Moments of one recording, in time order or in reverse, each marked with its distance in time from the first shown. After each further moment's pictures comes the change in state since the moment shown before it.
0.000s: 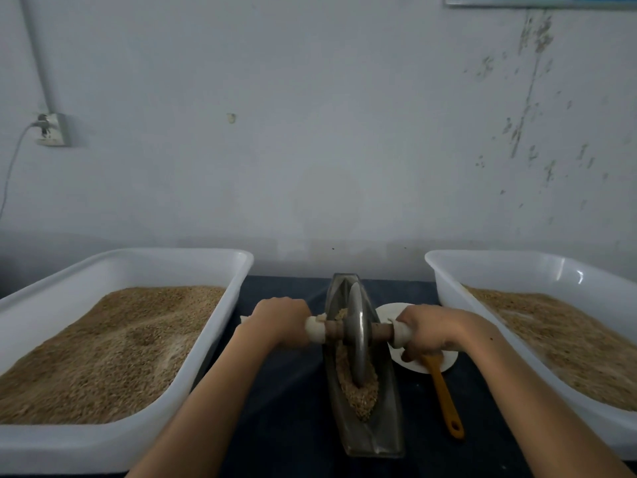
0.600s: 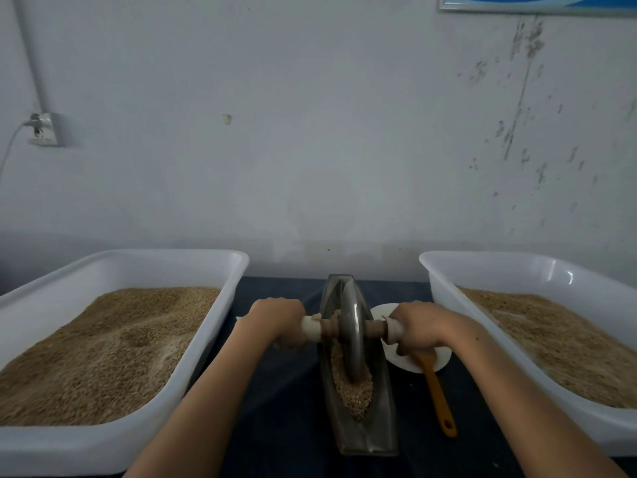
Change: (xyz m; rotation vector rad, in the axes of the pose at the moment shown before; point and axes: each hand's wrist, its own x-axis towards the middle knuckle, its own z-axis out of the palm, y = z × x) left_hand 0.001 0.004 -0.006 0.002 -0.086 -0.056; right_hand 0.013 0.007 0.003 -0.141 0.094 -0.002
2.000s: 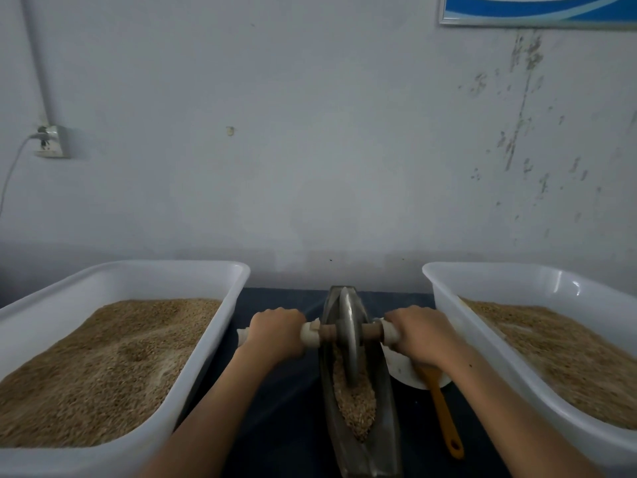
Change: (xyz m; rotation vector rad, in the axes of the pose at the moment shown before) left_hand 0.009 -0.007 0.016 0.014 0.256 0.013; right_hand 0.004 -0.005 0.011 -0.108 0.383 -0.074
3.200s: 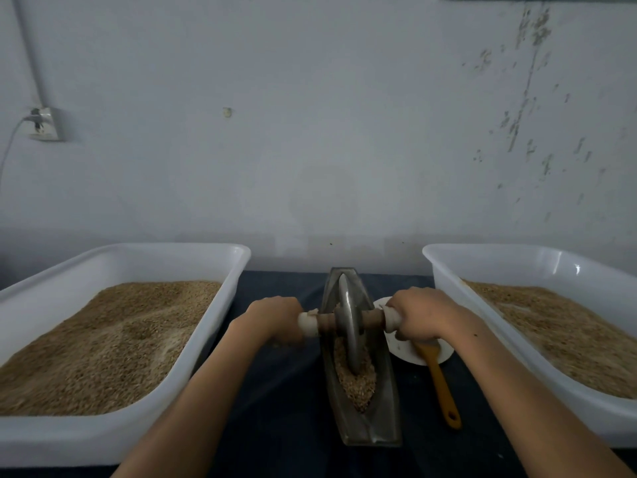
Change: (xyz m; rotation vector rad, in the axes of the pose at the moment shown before) left_hand -0.002 -0.003 -0.004 -0.130 -0.267 -0.029; right_hand 0.000 -0.003 -0.012 -0.061 -0.230 0.017
